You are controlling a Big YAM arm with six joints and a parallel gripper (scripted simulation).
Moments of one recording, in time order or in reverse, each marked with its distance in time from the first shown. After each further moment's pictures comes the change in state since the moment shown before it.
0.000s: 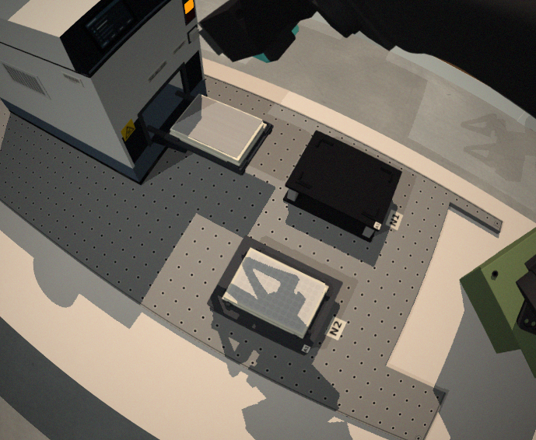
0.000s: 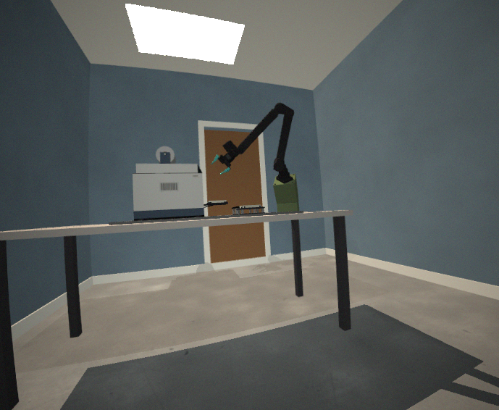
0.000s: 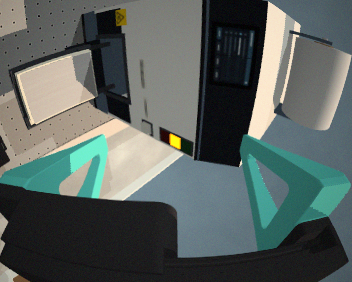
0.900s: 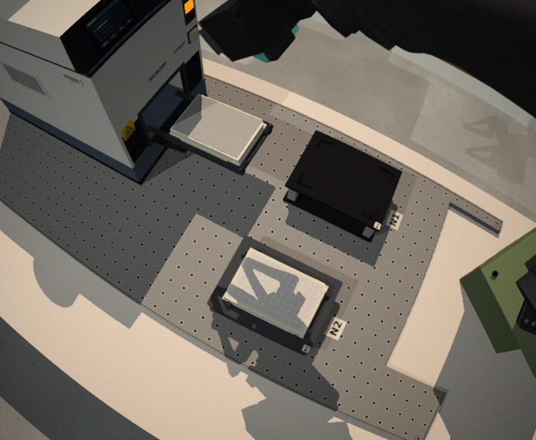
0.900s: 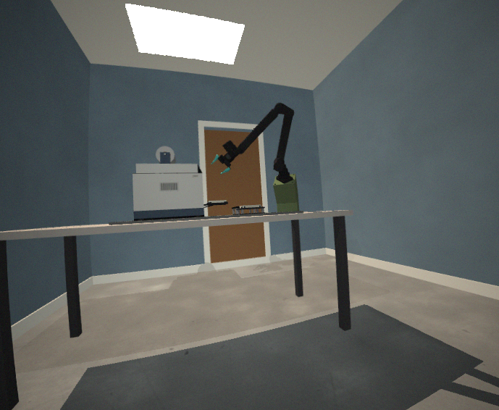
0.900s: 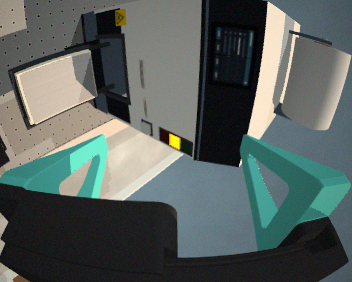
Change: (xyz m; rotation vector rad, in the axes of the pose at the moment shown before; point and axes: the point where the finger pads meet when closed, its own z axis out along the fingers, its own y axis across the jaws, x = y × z) arm 0.000 -0.001 0.000 0.001 0.000 0.000
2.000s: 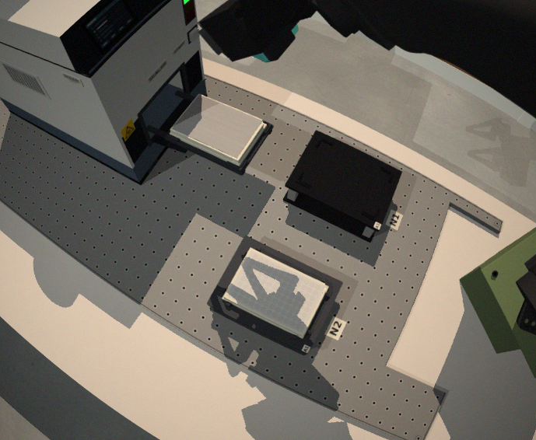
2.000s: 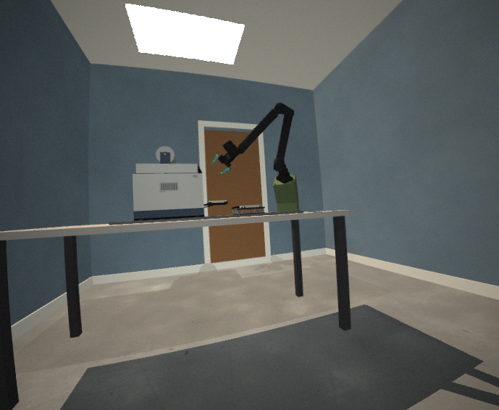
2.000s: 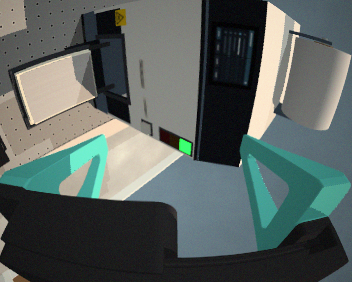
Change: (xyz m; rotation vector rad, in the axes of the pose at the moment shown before) arm 0.000 0.000 0.000 0.000 0.000 0.000
